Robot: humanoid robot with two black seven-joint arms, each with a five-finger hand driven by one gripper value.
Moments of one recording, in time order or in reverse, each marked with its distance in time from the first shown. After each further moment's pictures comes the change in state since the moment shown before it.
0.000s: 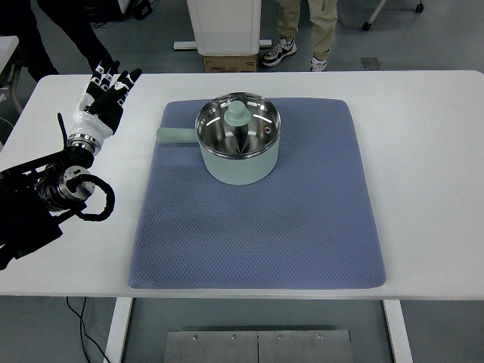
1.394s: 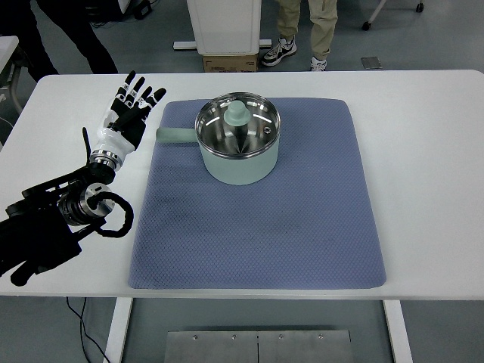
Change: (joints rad) left arm 0.071 -0.072 -0.100 0.000 0.145 -0.003 0.000; right arm 0.001 0.000 0.000 0.000 0.000 0.000 0.000
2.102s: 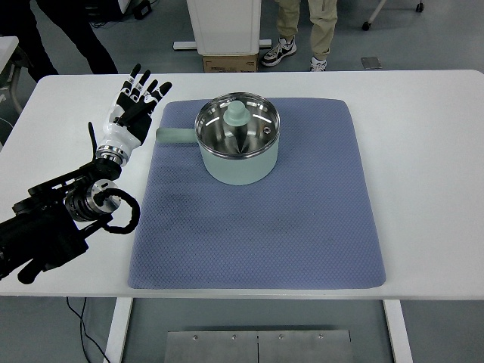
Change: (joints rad) left arm 0.008 -0.024 -0.041 0.001 0.045 0.011 0.000; right arm 0.002 0.000 0.000 0.001 -0.002 0.000 0.000
